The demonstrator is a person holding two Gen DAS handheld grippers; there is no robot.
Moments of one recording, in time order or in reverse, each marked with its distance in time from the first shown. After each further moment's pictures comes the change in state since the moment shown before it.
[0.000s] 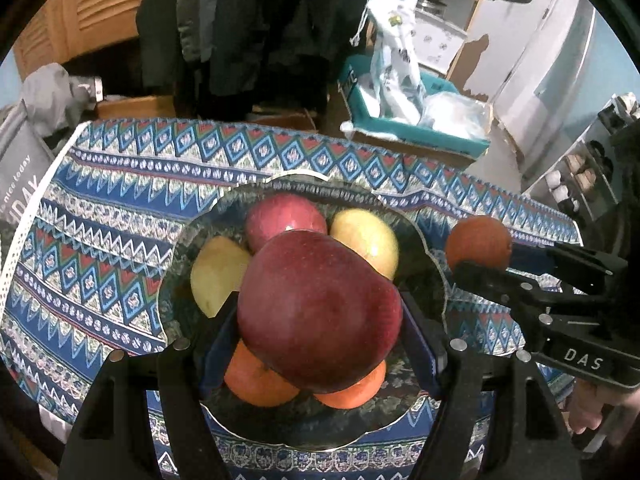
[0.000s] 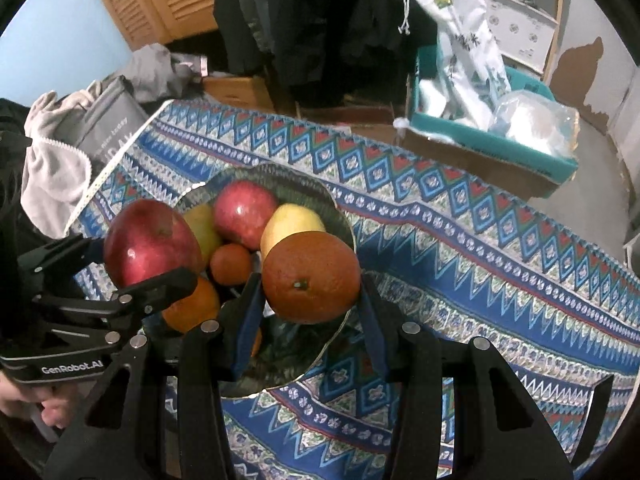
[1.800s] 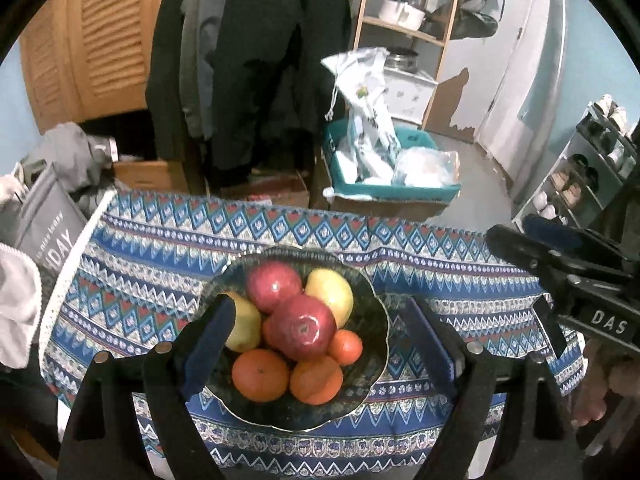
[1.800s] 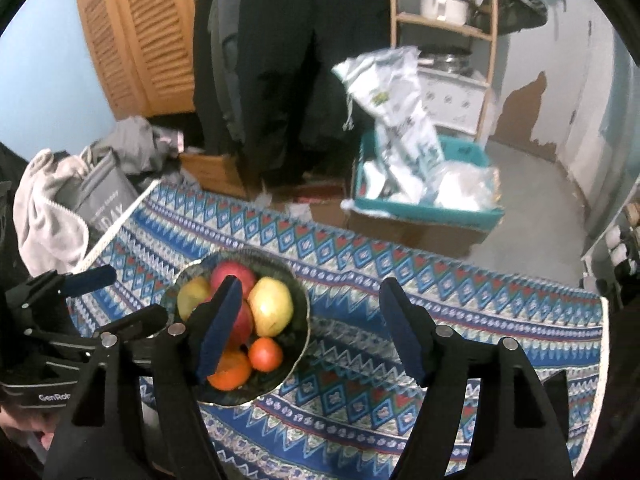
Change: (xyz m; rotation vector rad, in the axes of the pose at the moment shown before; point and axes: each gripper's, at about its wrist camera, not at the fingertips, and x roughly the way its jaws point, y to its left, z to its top) left arm -0.109 -0.044 0.016 0.064 -0.198 0.039; right arm -0.123 0.002 0.007 0.050 -0.269 -0.148
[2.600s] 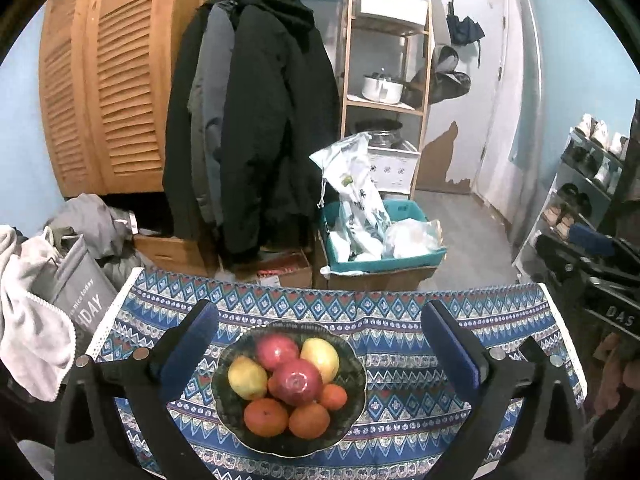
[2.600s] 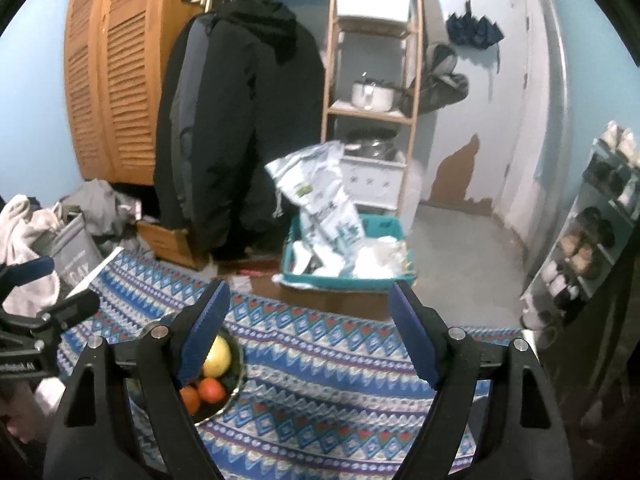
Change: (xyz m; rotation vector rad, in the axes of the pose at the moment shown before) left arm -0.087 -0.036 0.025 0.048 -0.249 0.046; right arm -0.117 -0.032 0.007 0.000 -0.273 -0.212
